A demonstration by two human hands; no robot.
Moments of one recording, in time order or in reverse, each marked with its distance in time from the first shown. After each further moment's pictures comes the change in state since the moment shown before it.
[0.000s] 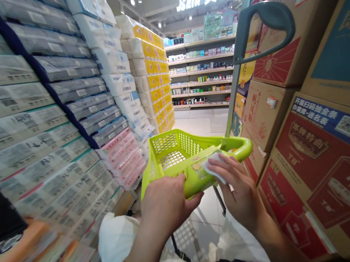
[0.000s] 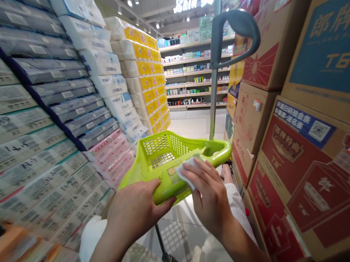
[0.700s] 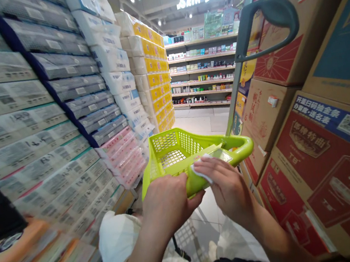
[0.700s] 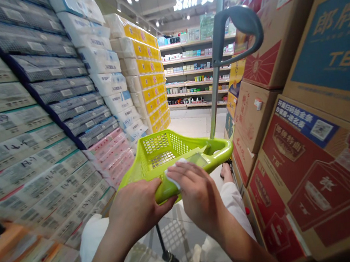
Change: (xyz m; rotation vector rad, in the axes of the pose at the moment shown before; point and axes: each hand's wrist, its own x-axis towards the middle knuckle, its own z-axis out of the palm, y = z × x) left_hand -0.001 -0.001 0.007 0.014 0.068 0.040; right_hand 0.023 -0.010 0.005 0.107 -0.093 -0.092
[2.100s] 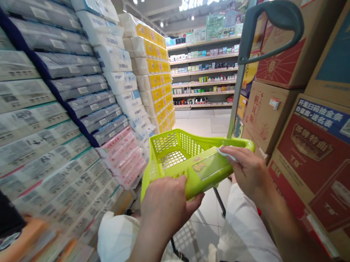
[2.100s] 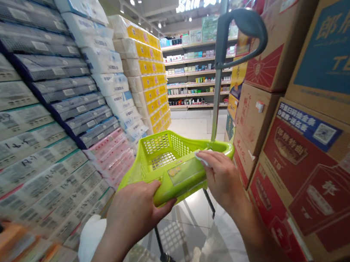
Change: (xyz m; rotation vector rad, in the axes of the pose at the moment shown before) left_hand -0.002 -0.004 -0.004 0.008 -0.013 -0.020; right_hand -0.002 0.054 -0.027 -0.177 0.097 0.228
